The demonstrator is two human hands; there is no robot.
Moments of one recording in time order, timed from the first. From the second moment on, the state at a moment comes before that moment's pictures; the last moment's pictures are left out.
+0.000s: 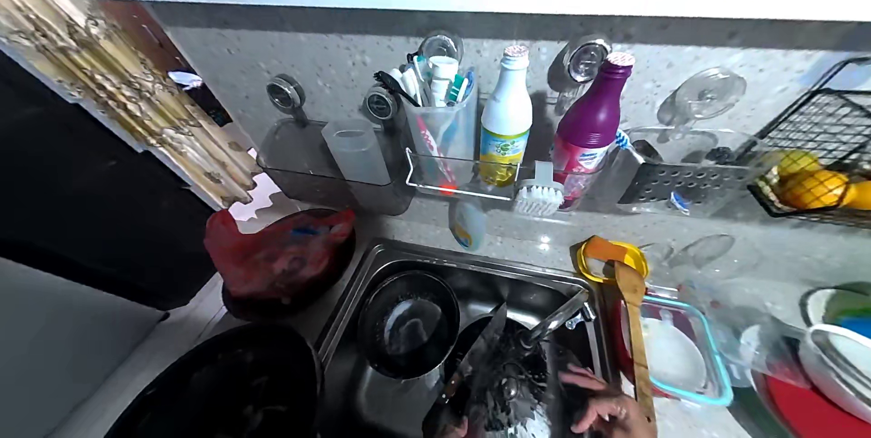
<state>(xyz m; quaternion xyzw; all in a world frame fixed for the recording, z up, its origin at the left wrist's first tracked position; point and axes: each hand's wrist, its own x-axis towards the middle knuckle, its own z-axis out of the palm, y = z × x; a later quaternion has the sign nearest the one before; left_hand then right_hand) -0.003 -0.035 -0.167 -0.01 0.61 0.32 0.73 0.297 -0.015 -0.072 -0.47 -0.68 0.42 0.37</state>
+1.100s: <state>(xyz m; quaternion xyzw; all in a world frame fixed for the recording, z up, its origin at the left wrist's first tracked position) 0.016 0.017 -0.117 -0.04 0.63 0.53 0.56 0.177 0.044 -0.102 -0.44 -0.87 0.15 0.20</state>
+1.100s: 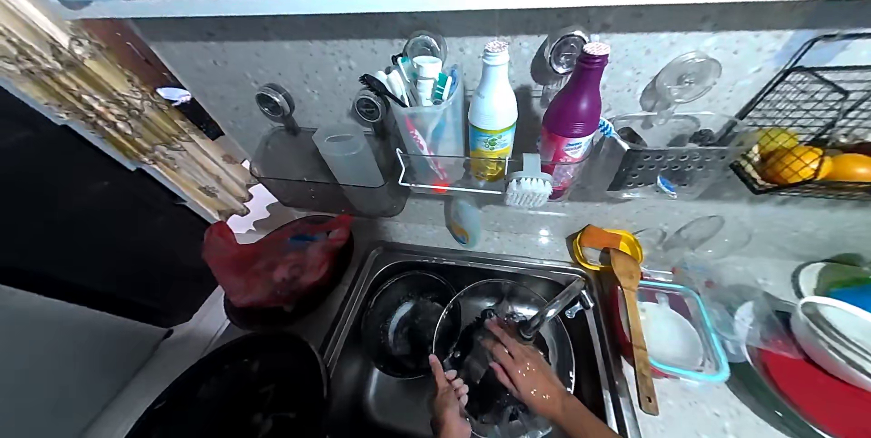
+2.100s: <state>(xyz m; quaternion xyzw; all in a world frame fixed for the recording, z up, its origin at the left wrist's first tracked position) 0.073 0.129 -0.107 0.71 0.45 0.20 0.50 0.252 0.024 -0.052 -0.61 -0.30 0.64 0.36</state>
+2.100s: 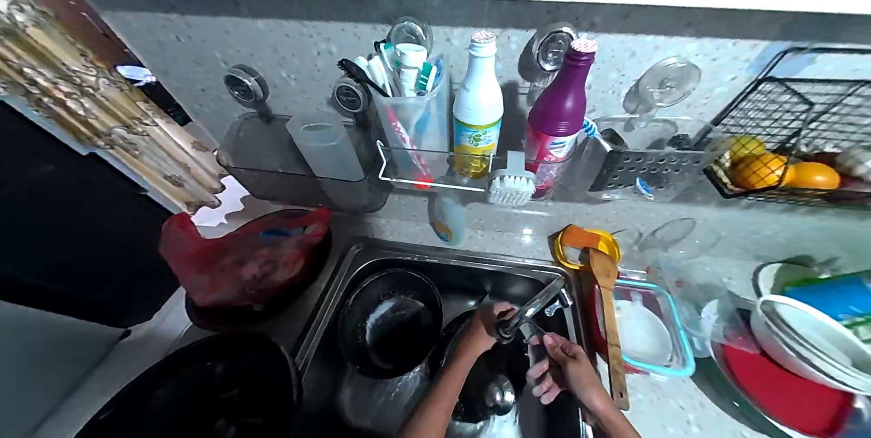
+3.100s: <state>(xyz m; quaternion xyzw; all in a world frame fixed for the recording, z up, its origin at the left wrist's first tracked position) -0.007 -0.014 -0.092 0.07 0.70 0.47 0.53 0.200 0.044 -0.119 -0.79 -0.37 0.37 0.33</state>
